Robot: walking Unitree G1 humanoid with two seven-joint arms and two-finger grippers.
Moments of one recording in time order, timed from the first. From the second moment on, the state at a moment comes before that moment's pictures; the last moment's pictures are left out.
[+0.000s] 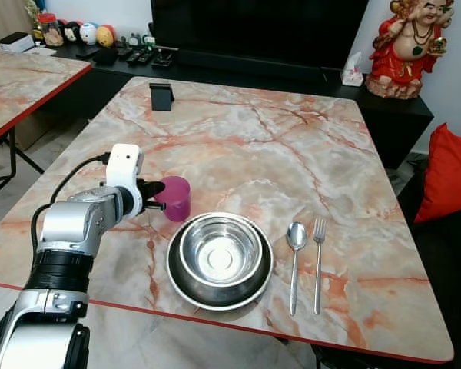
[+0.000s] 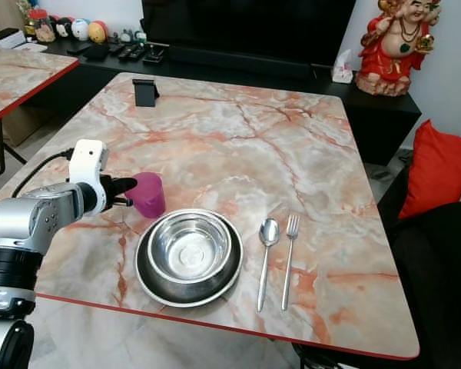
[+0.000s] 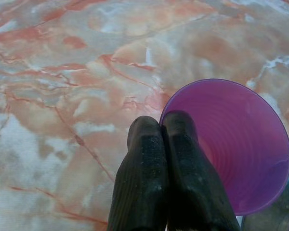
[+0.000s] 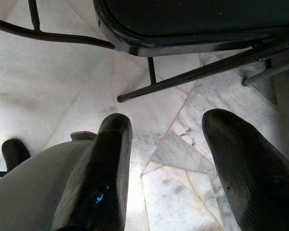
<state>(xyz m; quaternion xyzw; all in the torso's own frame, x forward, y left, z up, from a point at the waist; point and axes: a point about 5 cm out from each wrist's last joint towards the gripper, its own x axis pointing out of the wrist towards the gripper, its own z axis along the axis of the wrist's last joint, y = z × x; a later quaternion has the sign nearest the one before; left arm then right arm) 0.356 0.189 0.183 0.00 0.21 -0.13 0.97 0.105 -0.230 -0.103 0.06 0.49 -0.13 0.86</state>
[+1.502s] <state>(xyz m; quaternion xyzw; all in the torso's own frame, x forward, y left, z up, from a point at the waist) 0.297 0.333 0.231 0.21 -0.11 0.36 0.90 0.108 -0.230 -0.102 0.06 0.48 -0.14 0.86</state>
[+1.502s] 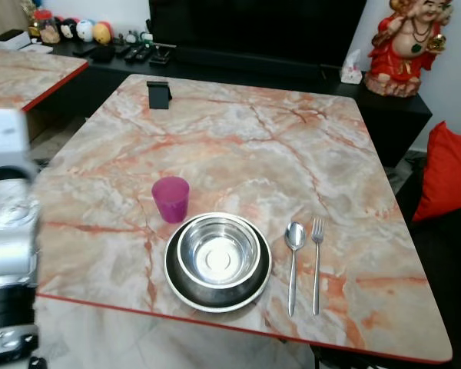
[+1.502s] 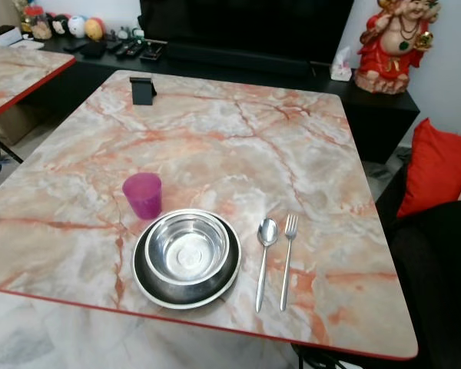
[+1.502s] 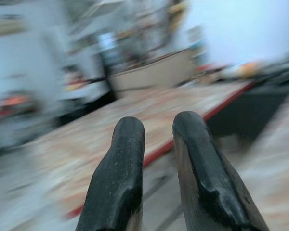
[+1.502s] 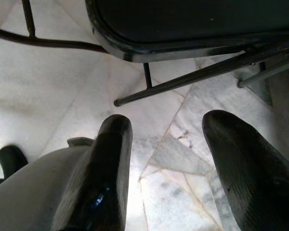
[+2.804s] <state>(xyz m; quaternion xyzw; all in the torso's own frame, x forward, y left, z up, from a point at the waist) 0.204 0.238 -0.060 0.05 0.41 -0.01 0.91 0.106 -0.230 -0.103 0.08 0.48 -0.20 0.85</state>
